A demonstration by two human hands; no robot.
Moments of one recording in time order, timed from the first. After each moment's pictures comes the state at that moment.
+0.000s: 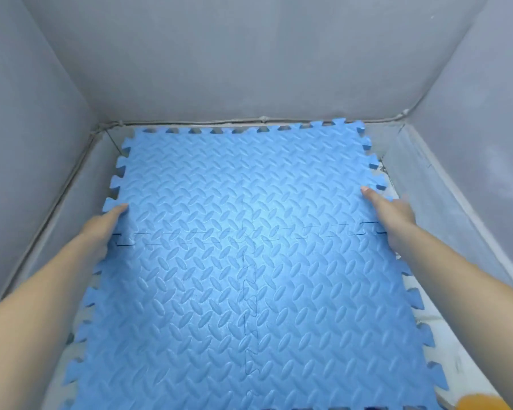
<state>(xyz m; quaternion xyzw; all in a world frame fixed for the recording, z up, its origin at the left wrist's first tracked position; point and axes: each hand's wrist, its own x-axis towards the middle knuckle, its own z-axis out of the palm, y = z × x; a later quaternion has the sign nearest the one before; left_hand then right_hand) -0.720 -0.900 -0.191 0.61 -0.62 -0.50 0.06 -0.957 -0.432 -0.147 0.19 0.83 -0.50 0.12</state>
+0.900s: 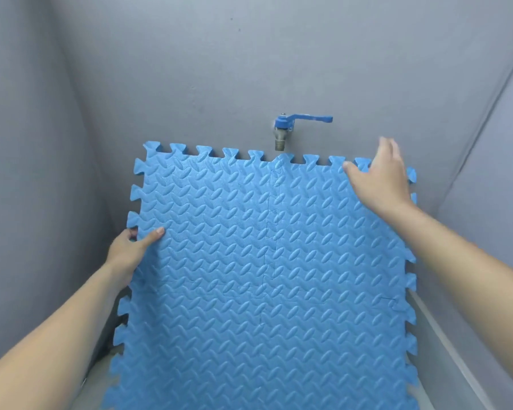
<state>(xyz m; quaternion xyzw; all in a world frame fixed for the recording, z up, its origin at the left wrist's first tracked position) -0.844 -0.909 -0.006 0.39 -0.66 -0.58 0.28 -1.063 -0.561 0.148 -0.19 0.88 -0.37 -0.21</state>
